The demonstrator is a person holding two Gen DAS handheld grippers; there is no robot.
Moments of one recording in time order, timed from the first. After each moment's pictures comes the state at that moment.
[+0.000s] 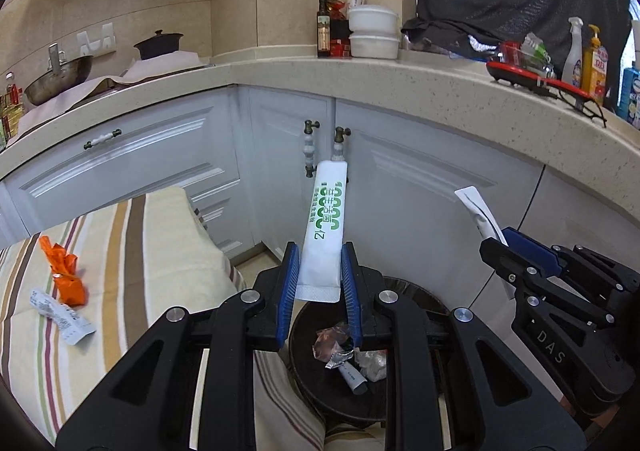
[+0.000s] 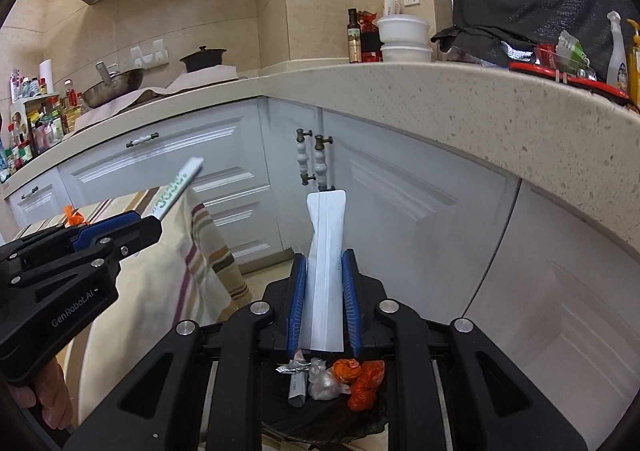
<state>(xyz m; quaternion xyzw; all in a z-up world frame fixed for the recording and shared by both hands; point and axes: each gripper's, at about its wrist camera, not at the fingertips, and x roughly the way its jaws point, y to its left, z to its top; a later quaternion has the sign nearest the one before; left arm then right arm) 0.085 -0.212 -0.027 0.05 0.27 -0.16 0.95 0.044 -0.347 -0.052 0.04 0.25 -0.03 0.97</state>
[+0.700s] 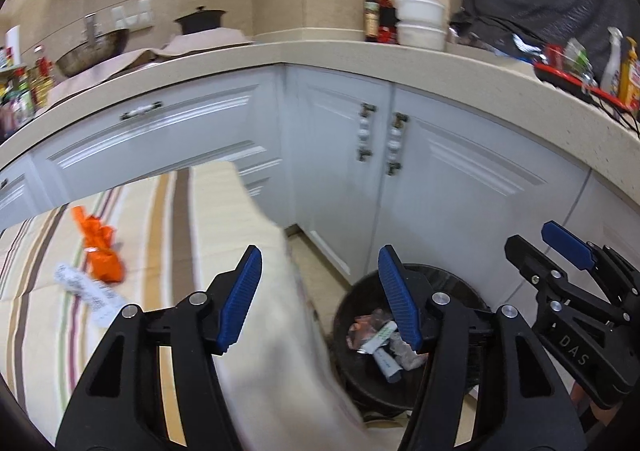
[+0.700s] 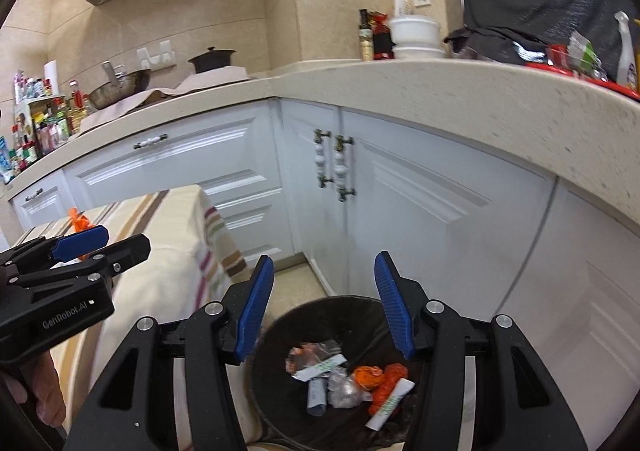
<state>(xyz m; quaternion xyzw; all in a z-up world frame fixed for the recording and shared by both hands) 0.093 -0.152 -0.028 0.03 0.29 -0.10 0.95 0.054 -0.317 -0.051 0.05 0.24 -0.01 0.97</state>
